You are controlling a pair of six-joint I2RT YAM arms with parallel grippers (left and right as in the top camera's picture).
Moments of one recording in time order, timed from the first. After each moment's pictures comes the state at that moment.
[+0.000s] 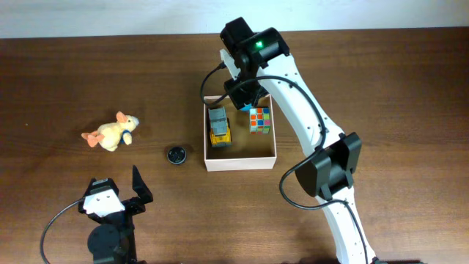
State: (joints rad) left arm 0.15 0.01 0.07 -0.21 -0.10 -0.12; right arm 0.50 2.43 2.58 -1.53 -0.04 0.00
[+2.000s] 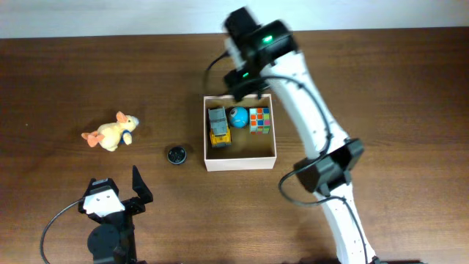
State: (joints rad) left arm 0.15 0.01 0.07 -0.20 -0.10 -0.12; right arm 0.48 2.47 2.81 -1.66 0.05 0.07
